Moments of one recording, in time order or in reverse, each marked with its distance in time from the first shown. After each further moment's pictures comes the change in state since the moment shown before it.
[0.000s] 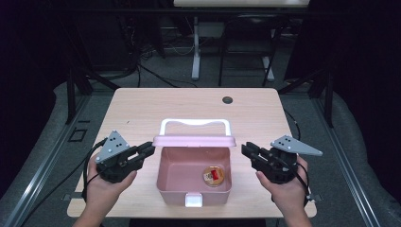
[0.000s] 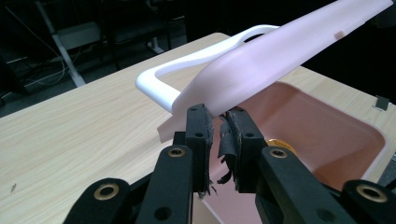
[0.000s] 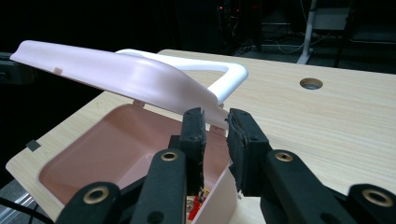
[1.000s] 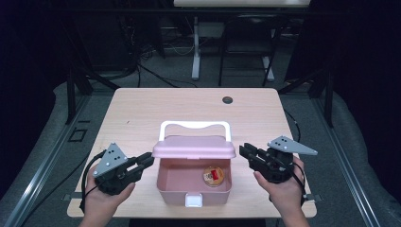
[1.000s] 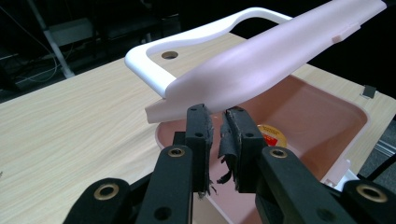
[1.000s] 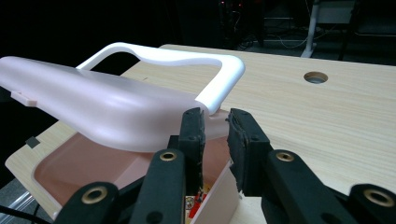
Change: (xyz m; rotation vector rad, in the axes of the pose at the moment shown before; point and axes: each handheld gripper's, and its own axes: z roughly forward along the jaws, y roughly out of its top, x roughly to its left) left arm -0.010 -0.022 -0.008 0.001 -0.020 0.001; right arm -0.002 -0.006 0.009 0.015 0.009 0.010
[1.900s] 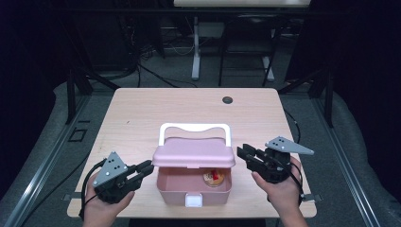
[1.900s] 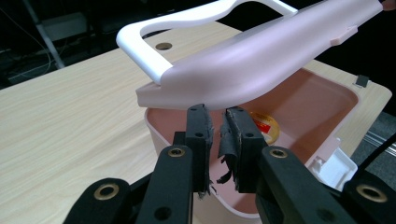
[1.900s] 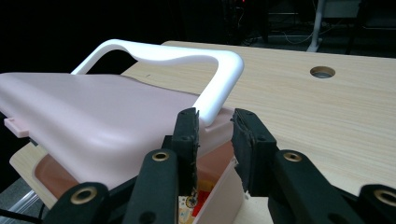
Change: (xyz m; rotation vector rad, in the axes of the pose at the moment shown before) left arm -0.006 -0.018 -0.004 0.011 -0.021 -0.006; right arm -0.002 -0.005 0.006 0.012 0.016 0.012
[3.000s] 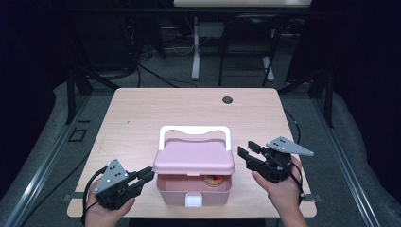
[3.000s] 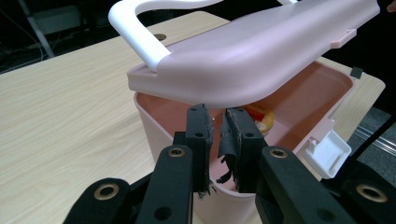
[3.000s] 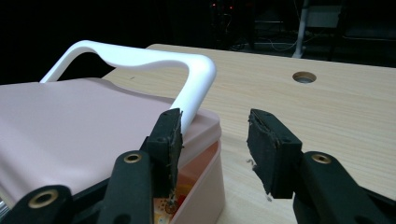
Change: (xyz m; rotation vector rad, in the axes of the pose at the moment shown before) left arm -0.004 -0.018 0.001 0.009 -0.016 -0.010; right arm -0.009 -0.006 0.005 -0.027 -0.050 -0.028
